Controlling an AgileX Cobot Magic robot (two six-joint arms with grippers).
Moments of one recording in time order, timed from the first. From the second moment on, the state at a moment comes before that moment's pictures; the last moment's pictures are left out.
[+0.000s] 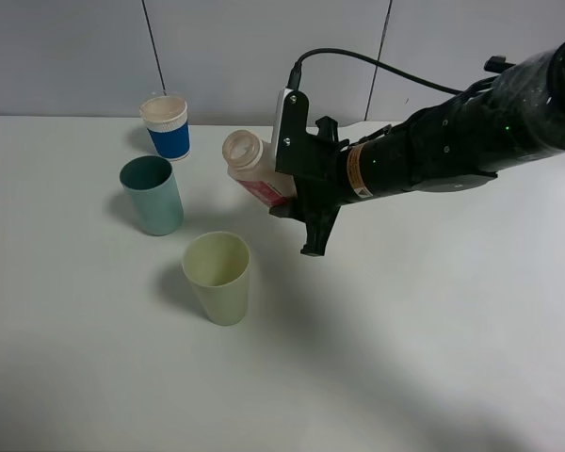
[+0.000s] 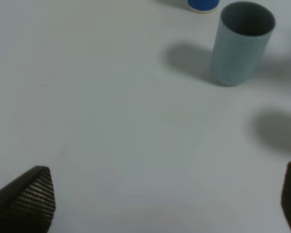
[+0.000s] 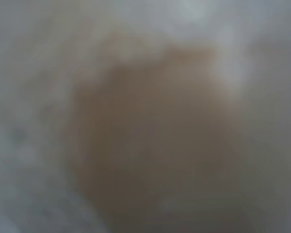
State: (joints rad) left arm -0.08 -0.01 -0.51 0.02 1.06 -0.03; right arm 0.57 1.85 -0.91 -1.04 -0.33 0.12
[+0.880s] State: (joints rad) left arm -0.08 -0.01 -0.51 0.02 1.06 -0.03; right arm 0.57 1.85 -0.91 -1.15 -0.31 -0.02
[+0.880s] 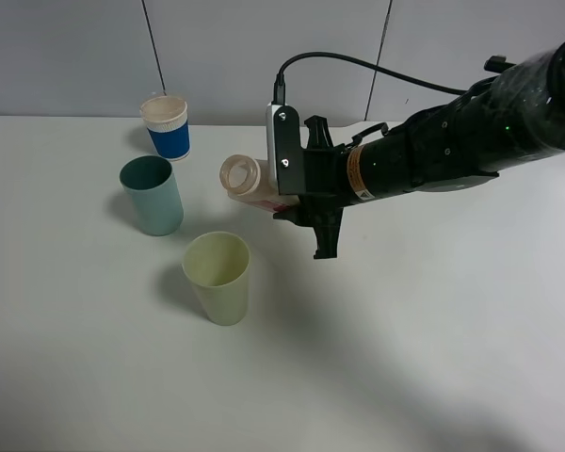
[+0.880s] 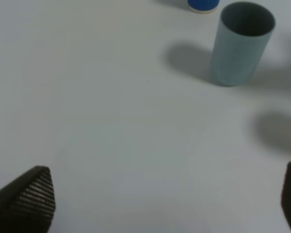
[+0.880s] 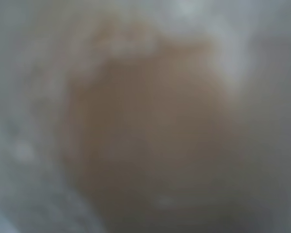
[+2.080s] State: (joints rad) left arm -0.08 -0.01 -0.51 0.02 1.06 -0.03; right arm 0.67 1.85 -0.98 -1.23 -0.20 -0.07
